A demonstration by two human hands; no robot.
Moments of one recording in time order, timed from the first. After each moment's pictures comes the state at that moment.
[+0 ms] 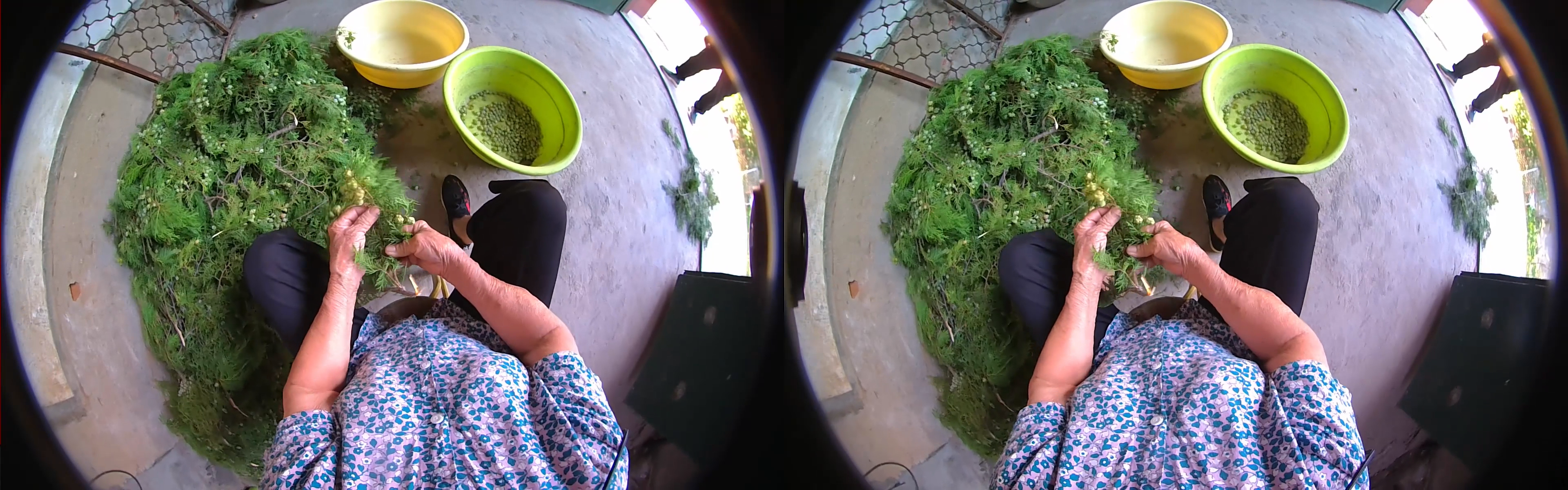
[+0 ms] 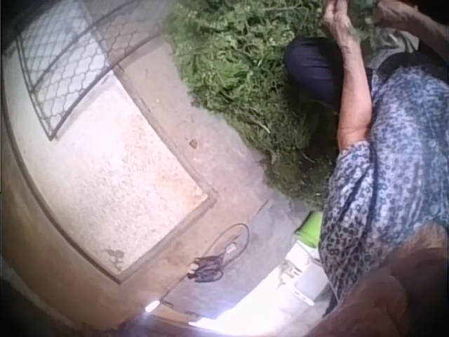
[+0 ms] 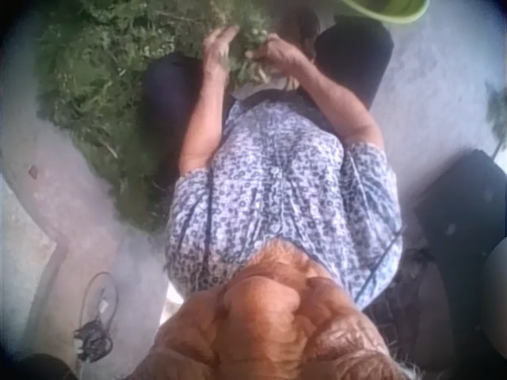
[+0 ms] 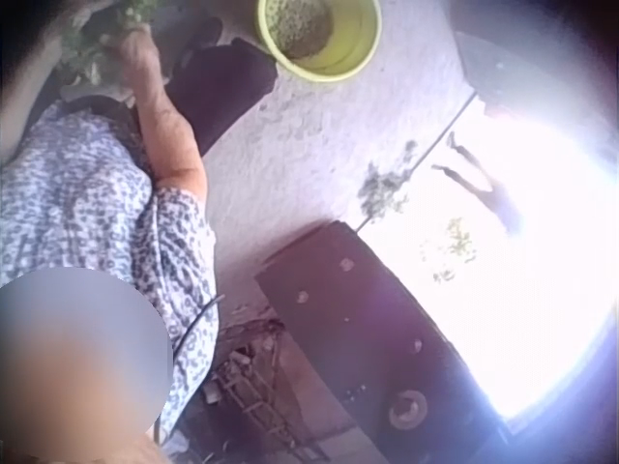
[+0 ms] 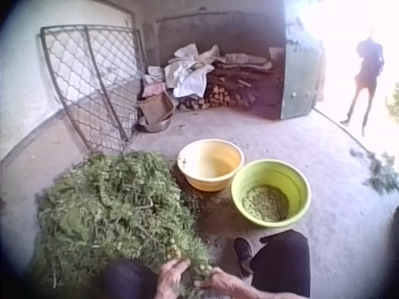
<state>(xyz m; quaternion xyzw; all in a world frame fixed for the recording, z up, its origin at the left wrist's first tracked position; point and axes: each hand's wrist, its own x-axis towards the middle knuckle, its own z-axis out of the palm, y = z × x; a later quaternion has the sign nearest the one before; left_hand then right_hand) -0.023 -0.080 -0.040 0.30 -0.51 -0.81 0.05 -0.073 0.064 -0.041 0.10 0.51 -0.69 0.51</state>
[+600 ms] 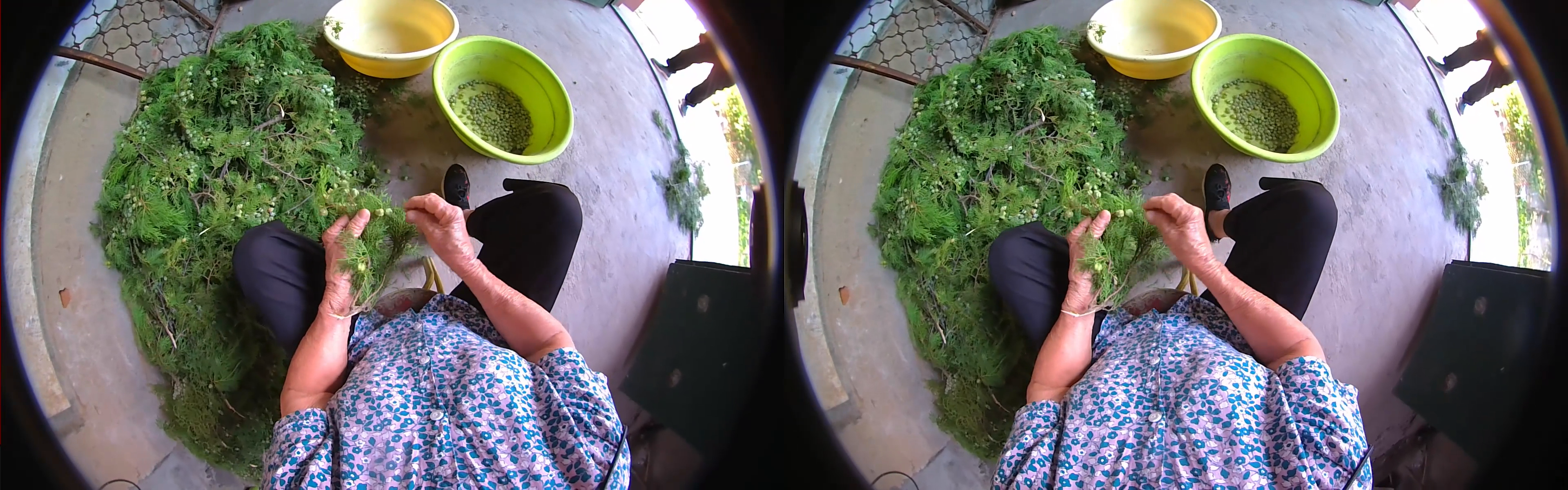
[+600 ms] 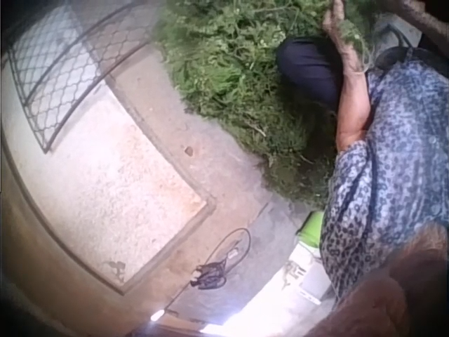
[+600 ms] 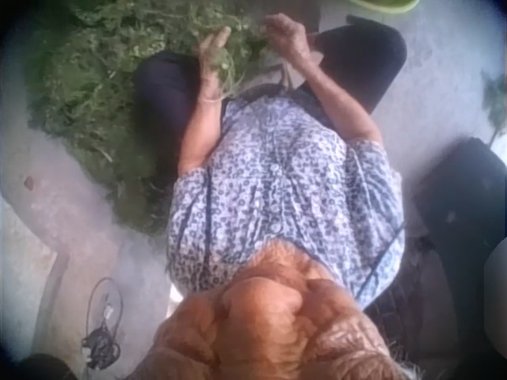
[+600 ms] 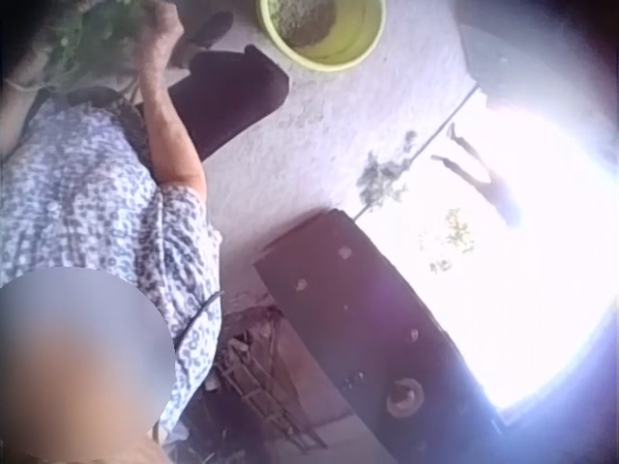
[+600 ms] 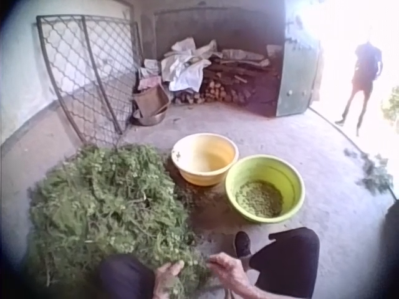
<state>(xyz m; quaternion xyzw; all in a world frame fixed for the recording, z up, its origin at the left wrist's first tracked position) 0.002 -0.057 0.007 0.33 -0.40 -0.85 0.04 -0.076 0.087 -0.041 -0.16 0.73 -0.65 0.14</state>
